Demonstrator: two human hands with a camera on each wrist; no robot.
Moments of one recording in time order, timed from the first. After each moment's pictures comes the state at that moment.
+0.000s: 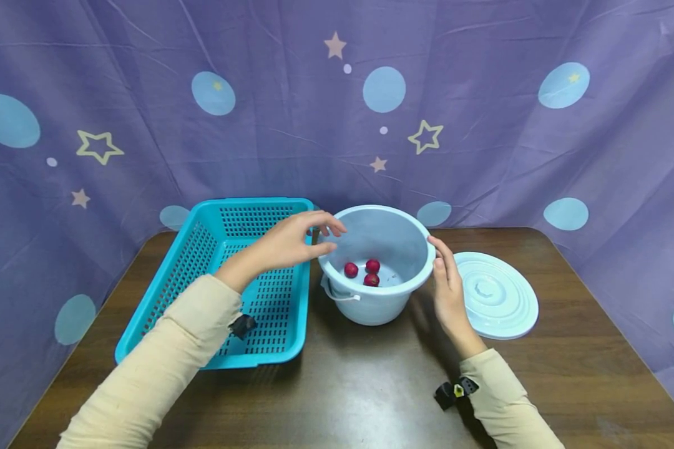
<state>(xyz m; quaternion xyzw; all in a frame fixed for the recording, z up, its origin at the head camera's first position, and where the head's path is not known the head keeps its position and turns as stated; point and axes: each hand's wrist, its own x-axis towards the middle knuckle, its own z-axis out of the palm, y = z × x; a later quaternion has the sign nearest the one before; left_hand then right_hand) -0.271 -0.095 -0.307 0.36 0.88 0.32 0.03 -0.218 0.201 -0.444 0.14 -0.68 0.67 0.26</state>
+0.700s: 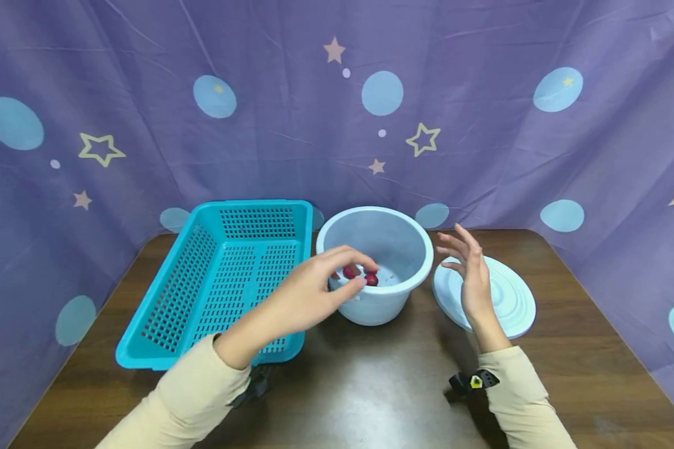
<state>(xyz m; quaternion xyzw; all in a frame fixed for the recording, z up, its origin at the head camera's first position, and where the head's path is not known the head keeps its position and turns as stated) -0.172 -0.059 -0.296 0.36 0.84 0.40 -0.01 -0.215 0.235 -0.416 0.14 -0.67 0.68 0.26</state>
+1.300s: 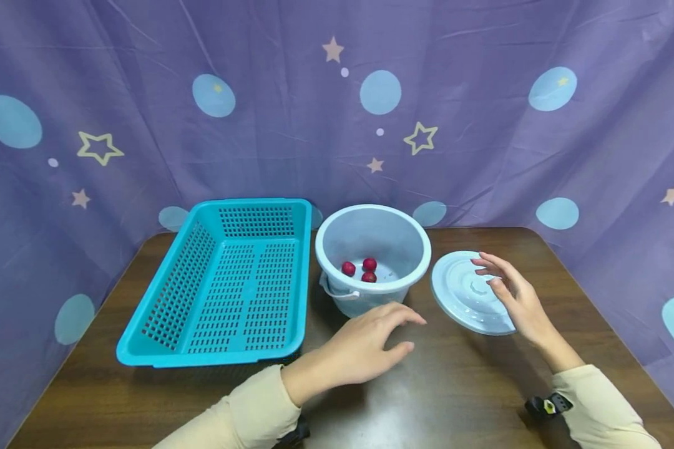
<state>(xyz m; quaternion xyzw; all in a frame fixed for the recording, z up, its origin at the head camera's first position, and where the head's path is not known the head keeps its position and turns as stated) -0.141 0.000 -0.371 0.40 0.86 0.30 0.05 -0.172 0.320 -0.421 0.25 -0.81 0.50 0.20</state>
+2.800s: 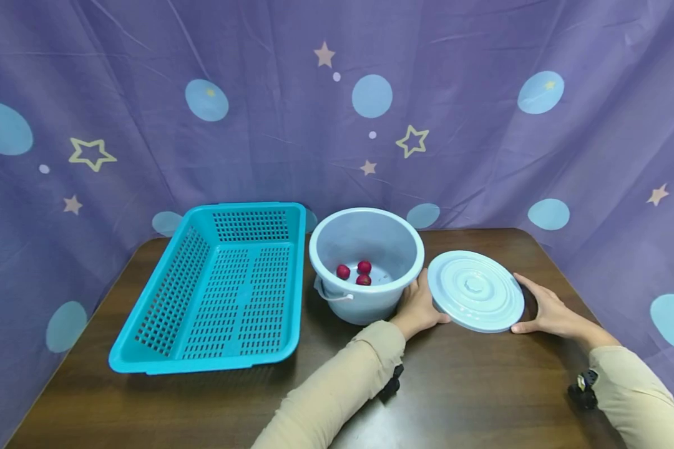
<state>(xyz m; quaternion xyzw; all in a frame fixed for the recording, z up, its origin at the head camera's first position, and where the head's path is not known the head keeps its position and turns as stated) -0.228 0.146 -0.468 0.18 0.91 0.38 0.05 -0.185 0.443 -0.469 0.11 -0.95 0.30 -0.02</state>
